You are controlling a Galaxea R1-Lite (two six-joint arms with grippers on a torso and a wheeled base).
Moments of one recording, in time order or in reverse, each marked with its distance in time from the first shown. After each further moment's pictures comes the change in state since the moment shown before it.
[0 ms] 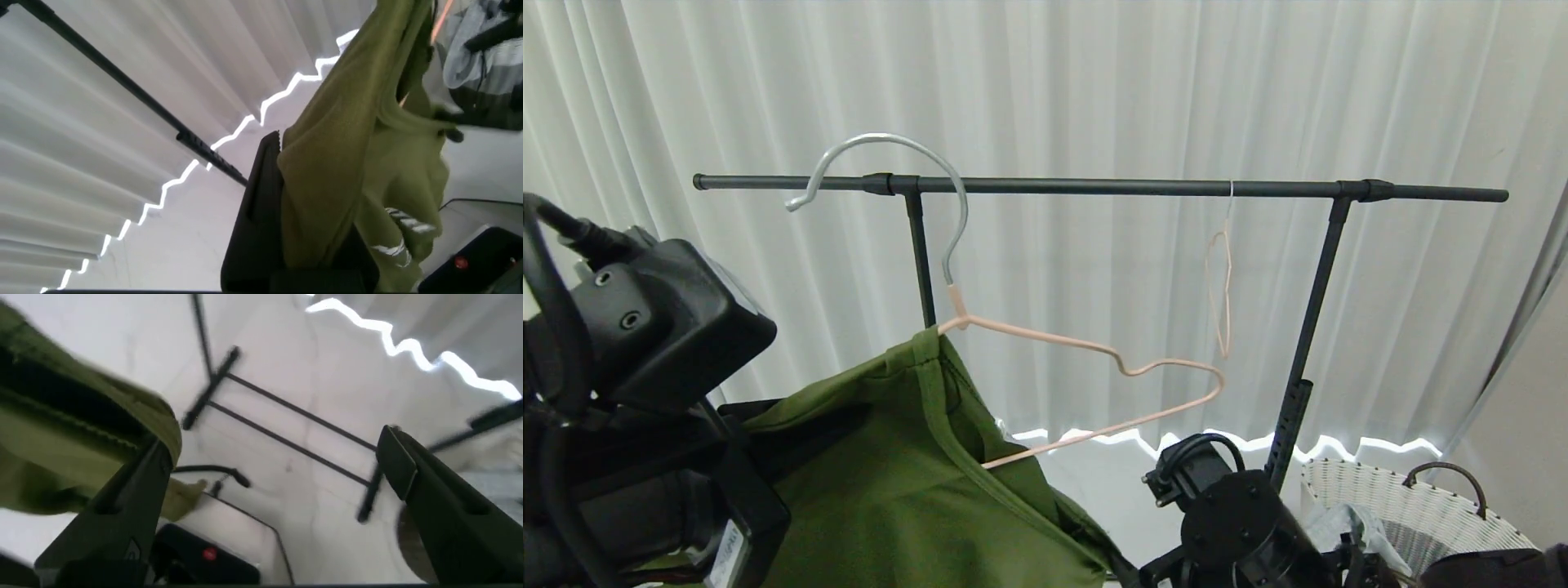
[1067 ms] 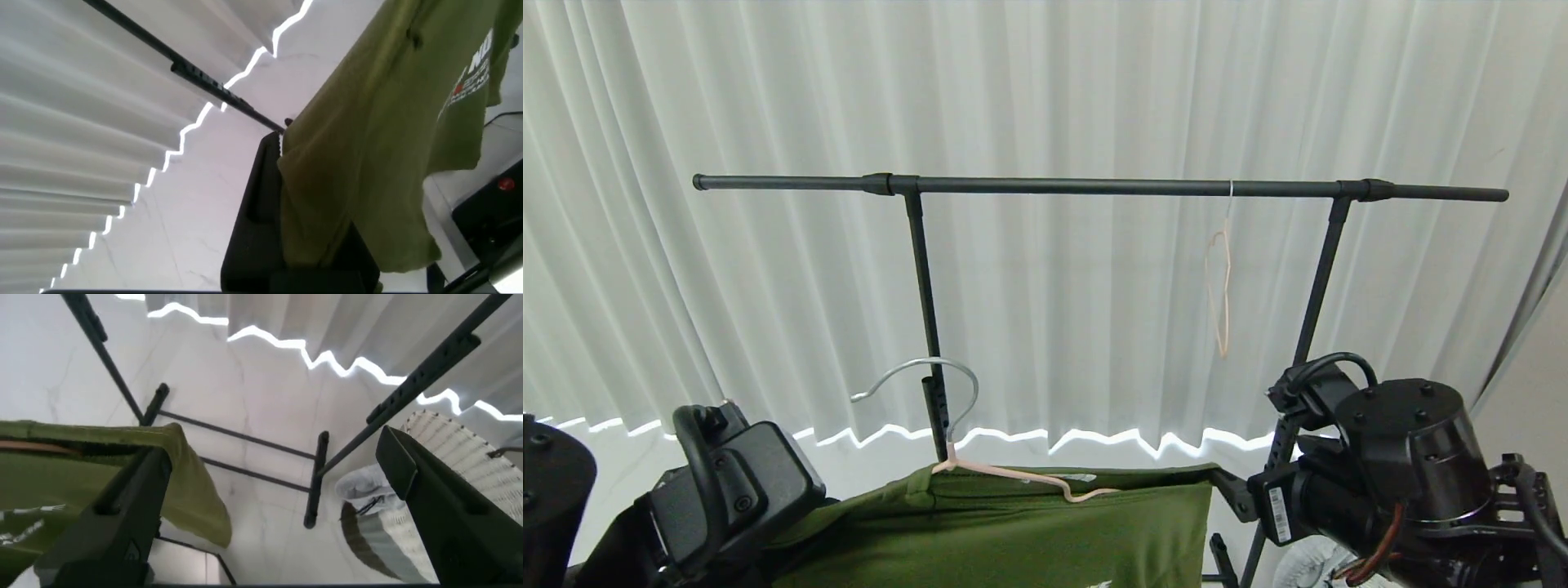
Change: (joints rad) left arm 0.026 -0.020 0.239 -0.001 0.037 0.038; right arm -0.241 -0.244 0.074 0.041 -0.008 -0.160
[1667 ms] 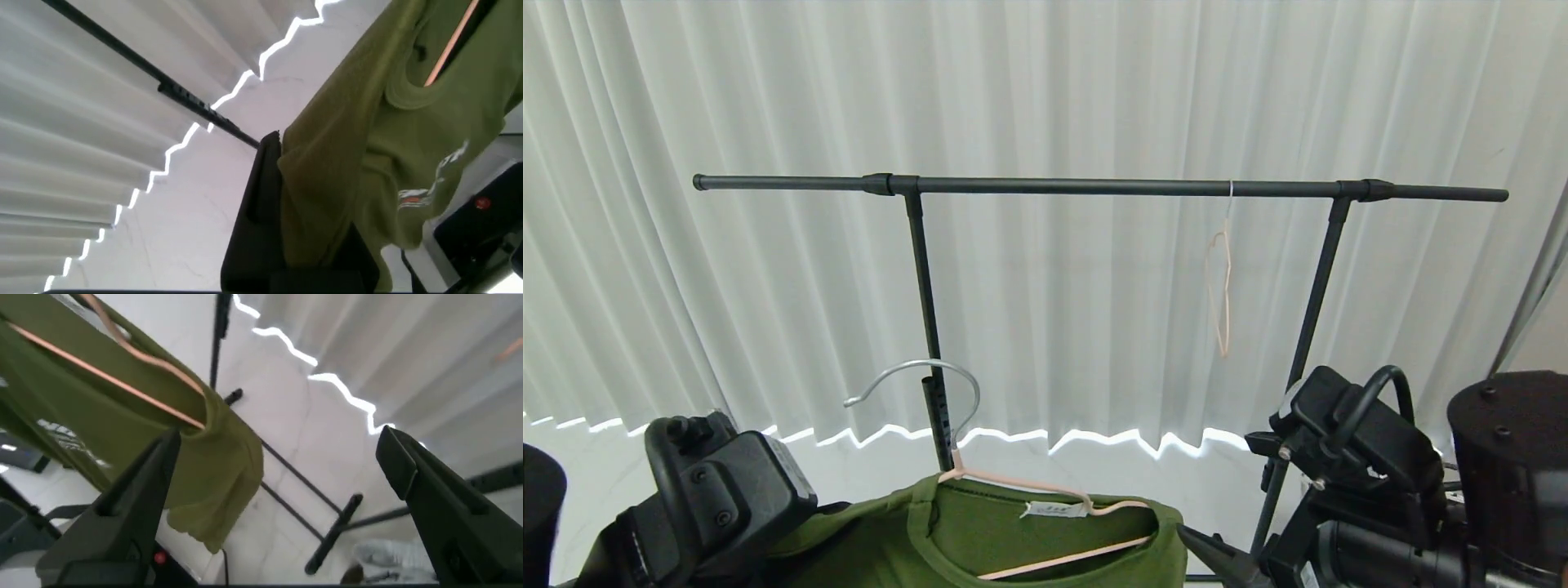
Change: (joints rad) left arm -0.008 -0.025 0.066 -0.113 -0.060 -0.003; right arm 0.161 -0.163 -0.052 0.083 0.249 -0.249
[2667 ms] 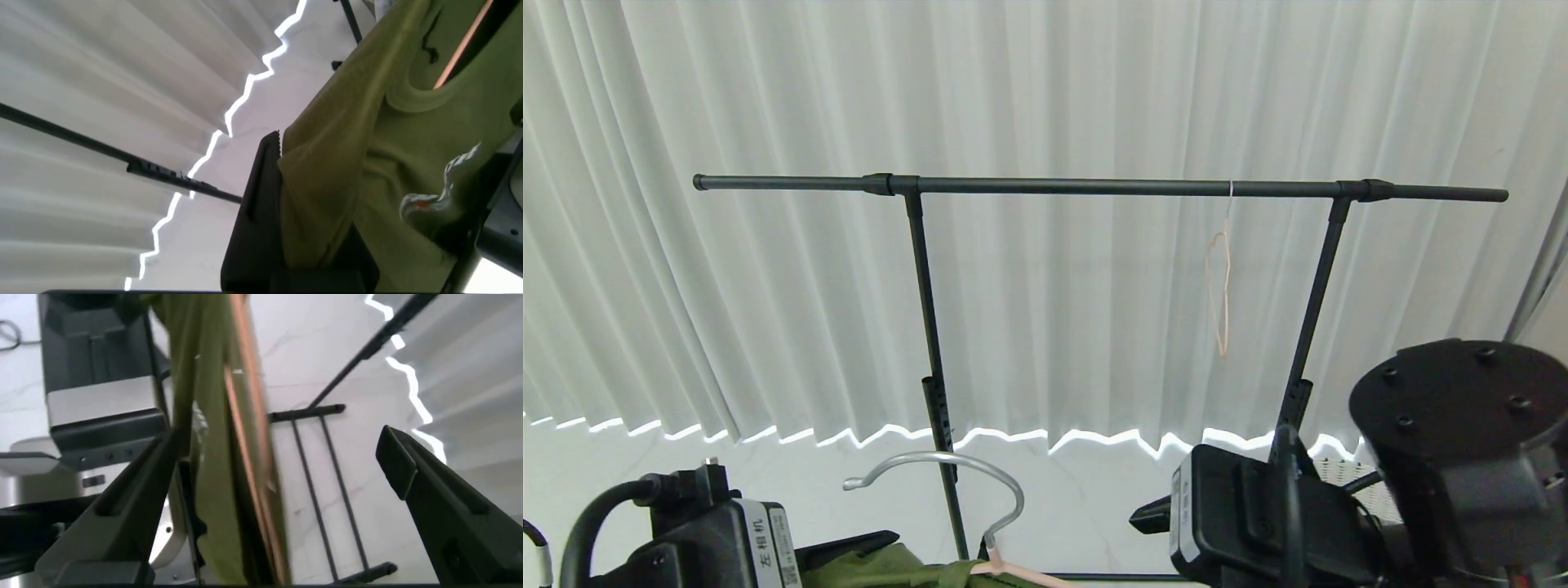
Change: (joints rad) left arm -0.028 -0.030 0.051 -0.140 -0.230 0.167; right arm 0.126 0.100 -0.255 0.294 0.396 -0.193
